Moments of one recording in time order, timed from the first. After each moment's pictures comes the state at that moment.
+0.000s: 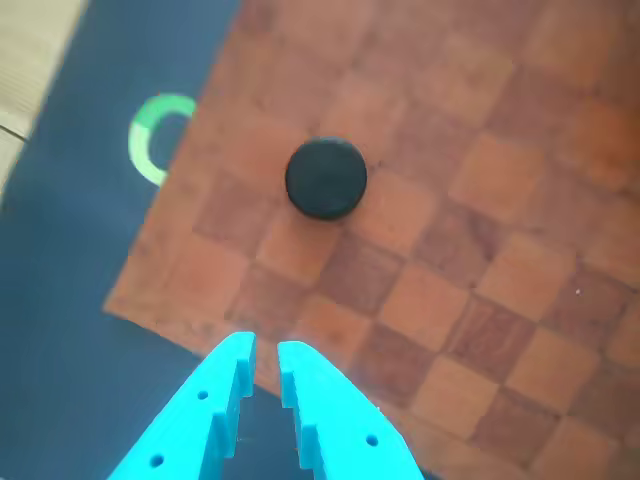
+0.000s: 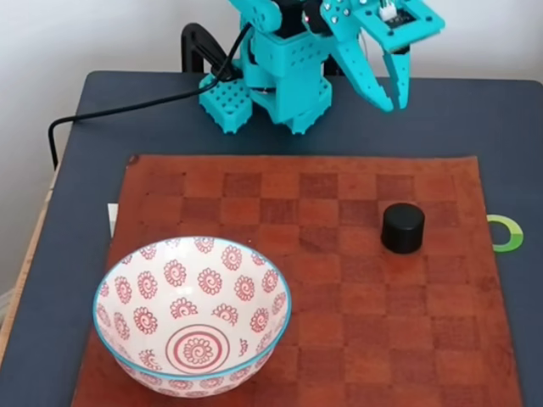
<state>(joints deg) -39.5 156.4 146.1 77.8 104.2</state>
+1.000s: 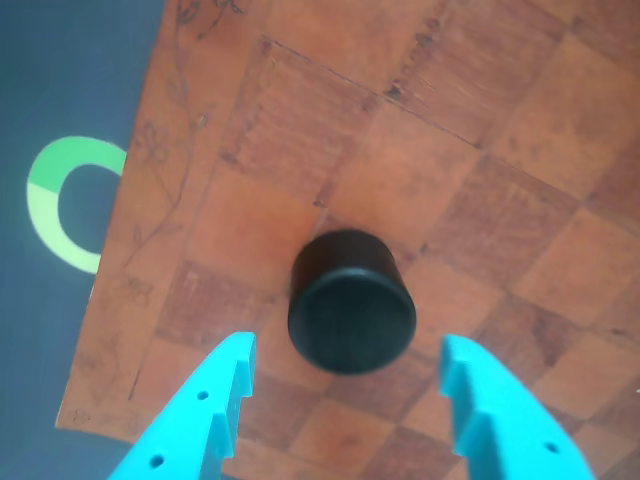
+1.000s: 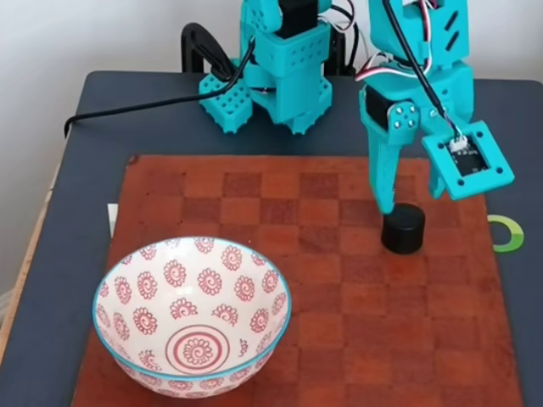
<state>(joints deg) -39.6 103.4 126.7 62.2 103.9</state>
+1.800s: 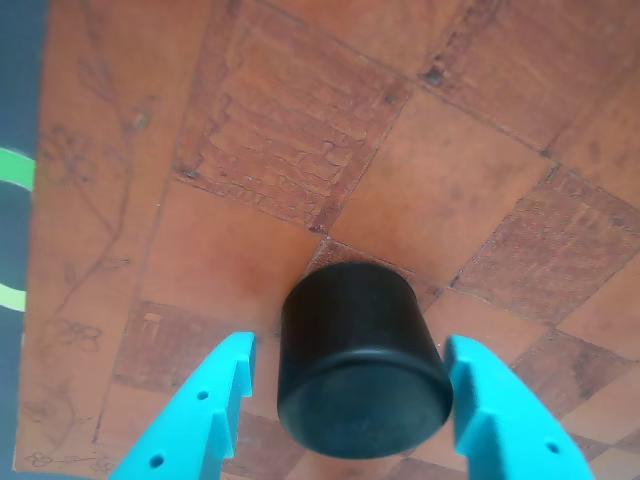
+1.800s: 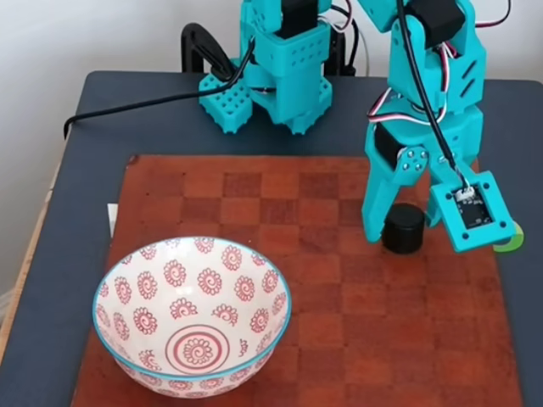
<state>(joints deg) -39.6 92.1 122.5 62.1 103.9</state>
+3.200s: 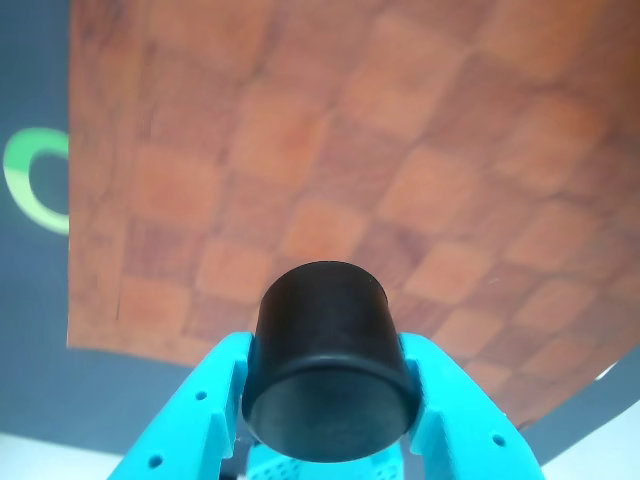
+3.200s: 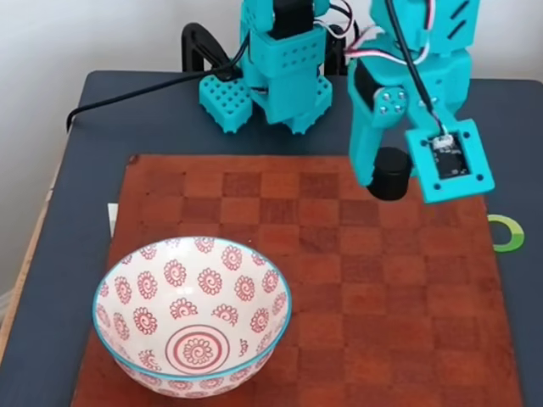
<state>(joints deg) -26.0 92.1 91.5 92.7 96.4</state>
